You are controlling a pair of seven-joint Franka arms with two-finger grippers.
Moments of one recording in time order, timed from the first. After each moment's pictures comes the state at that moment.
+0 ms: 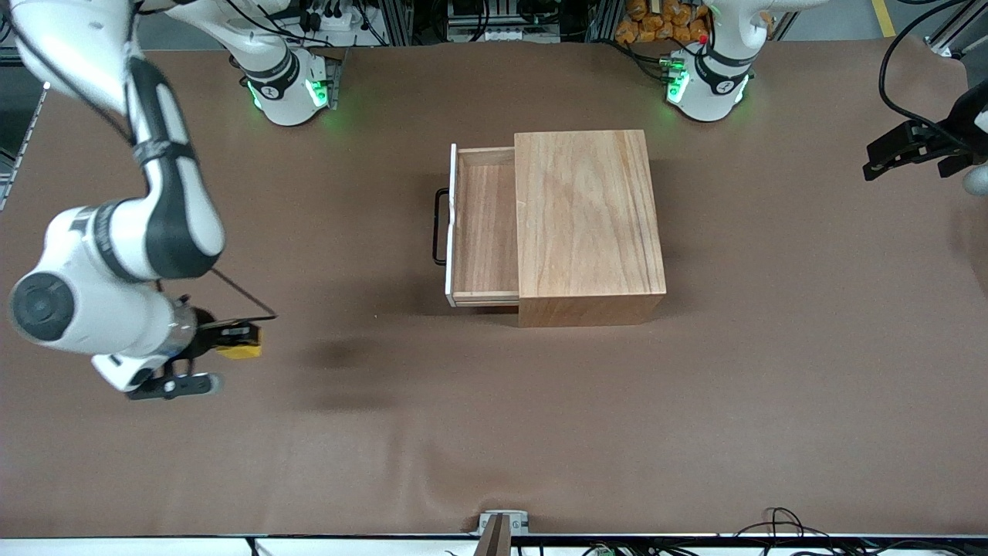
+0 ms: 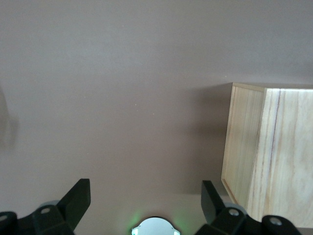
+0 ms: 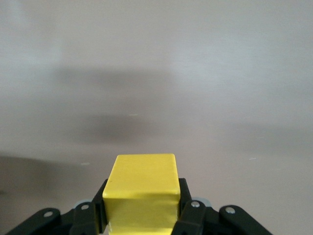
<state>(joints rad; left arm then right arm) -0.03 -0.01 -0.01 -1.48 0.03 1.39 -0.08 0.19 0.52 0.01 -1.38 0.06 1.81 0.09</state>
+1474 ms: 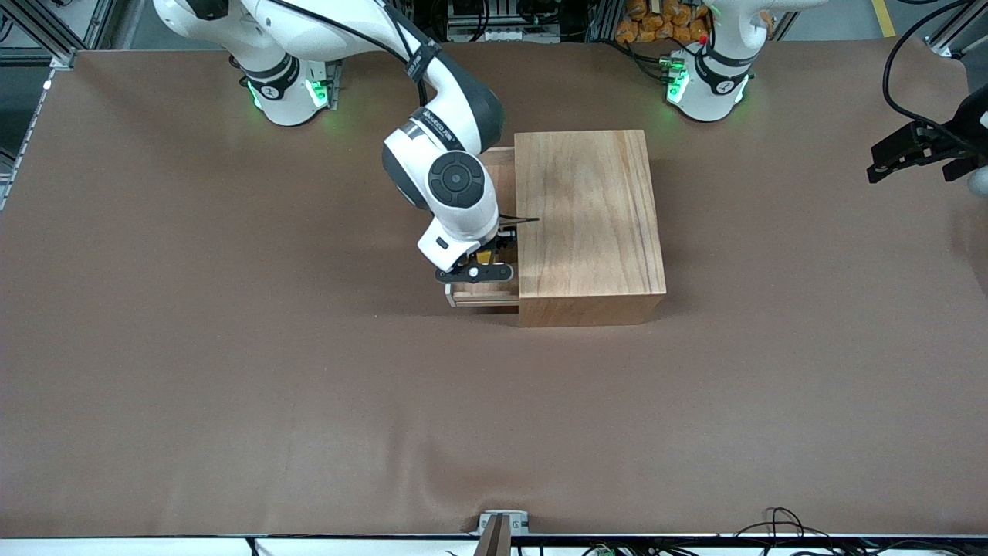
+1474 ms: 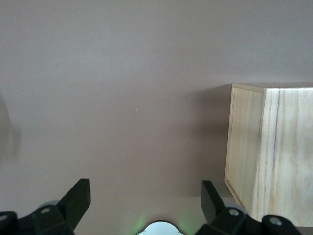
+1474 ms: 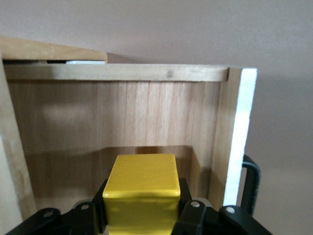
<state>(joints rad) -0.03 -0.01 0.00 -1.48 0.03 1.41 -0.02 0.72 0.62 0.04 -1.39 0.13 1.91 0.68</state>
